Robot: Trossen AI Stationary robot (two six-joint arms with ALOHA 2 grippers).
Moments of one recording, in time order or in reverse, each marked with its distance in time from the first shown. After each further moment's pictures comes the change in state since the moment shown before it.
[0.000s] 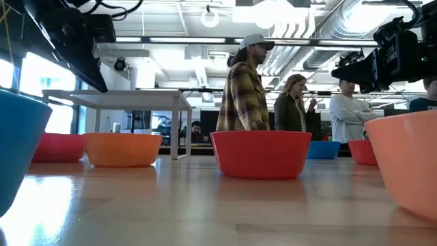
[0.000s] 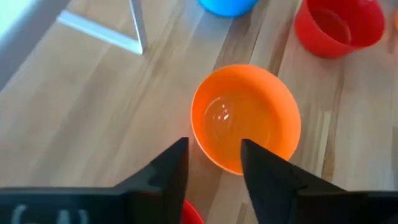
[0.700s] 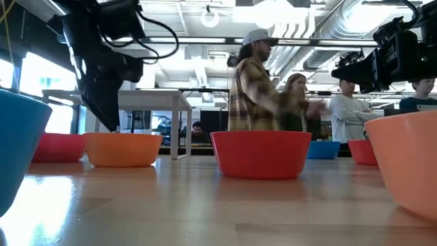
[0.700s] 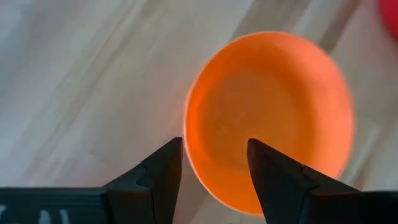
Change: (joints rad) left arm 0.000 0.453 0.046 0.134 0.034 -0.203; right arm 0.000 0.001 0.000 0.000 0.000 0.000
